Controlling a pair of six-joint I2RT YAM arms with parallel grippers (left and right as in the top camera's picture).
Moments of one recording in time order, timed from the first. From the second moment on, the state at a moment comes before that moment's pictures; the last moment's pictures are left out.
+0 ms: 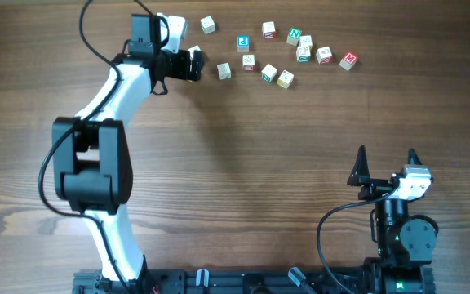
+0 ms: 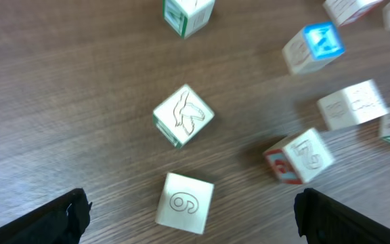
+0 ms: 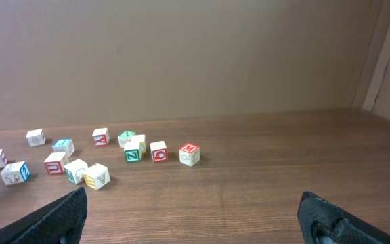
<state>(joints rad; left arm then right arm) -0.10 2.12 1.52 -0.31 0.26 0.07 -0.02 0.01 0.01 0.01 0.04 0.04</state>
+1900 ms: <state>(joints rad) -0.18 1.80 1.47 -1.13 0.24 0.08 -0.02 0.01 0.01 0.01 0.04 0.04</state>
